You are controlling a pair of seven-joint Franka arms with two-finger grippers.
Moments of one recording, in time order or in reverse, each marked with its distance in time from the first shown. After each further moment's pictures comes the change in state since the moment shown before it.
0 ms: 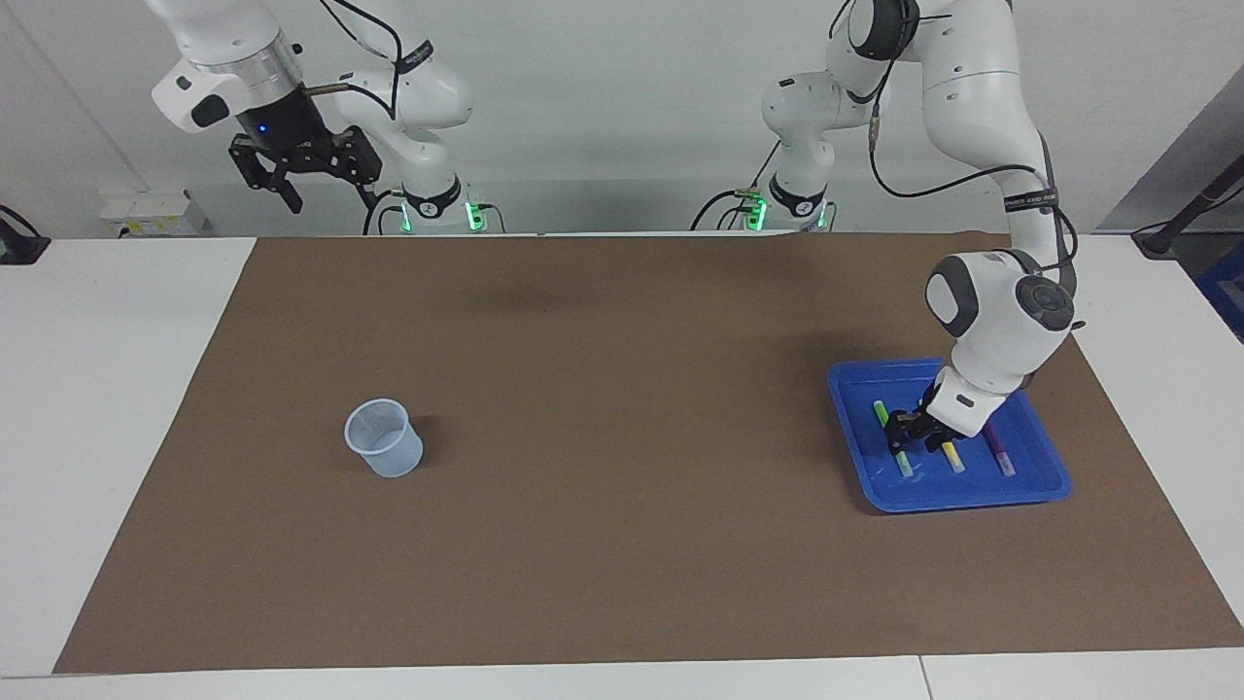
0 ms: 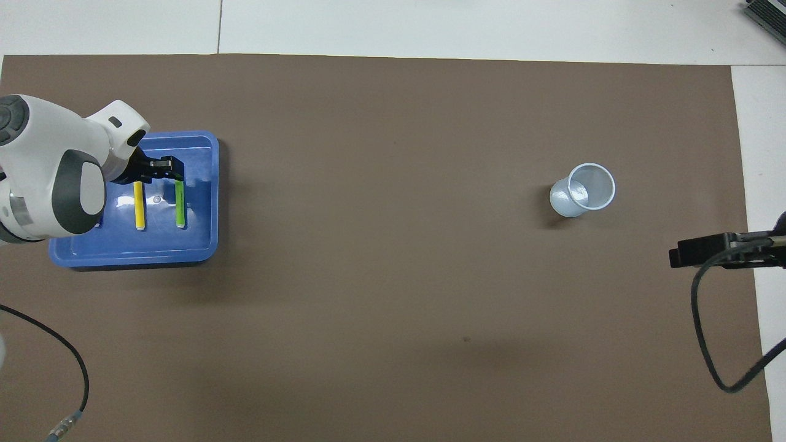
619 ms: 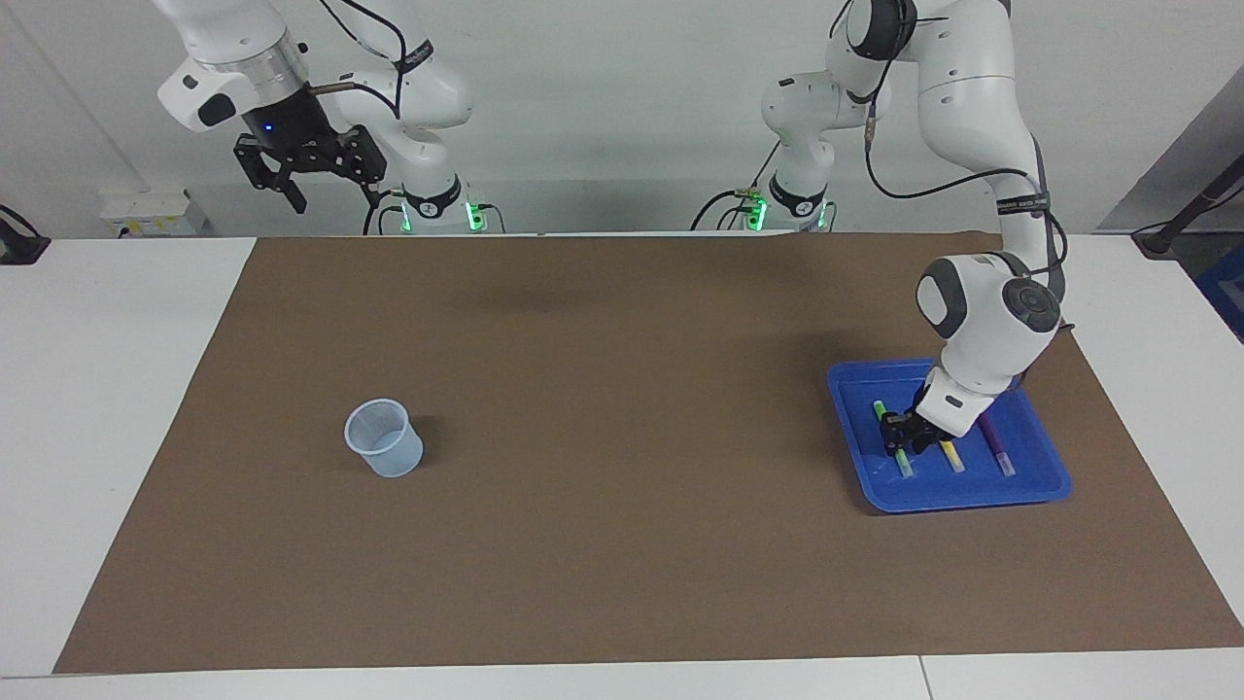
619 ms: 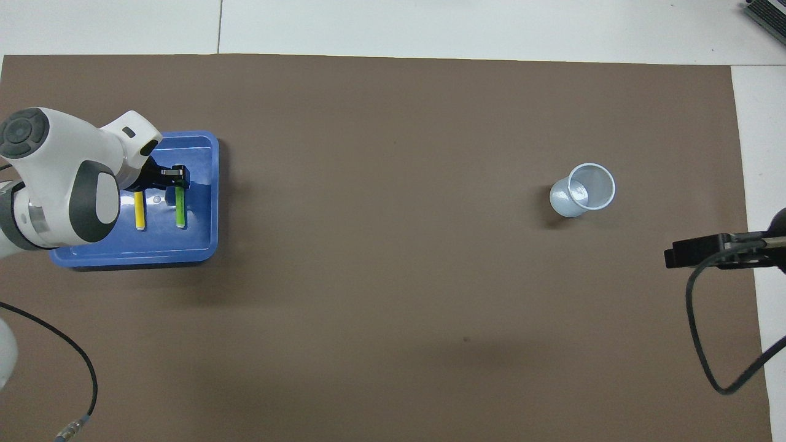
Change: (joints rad) left arm -0.008 0.000 0.000 -0.038 0.000 0.061 0.000; right arm 0.003 -0.001 0.006 0.000 0.000 0.008 0.000
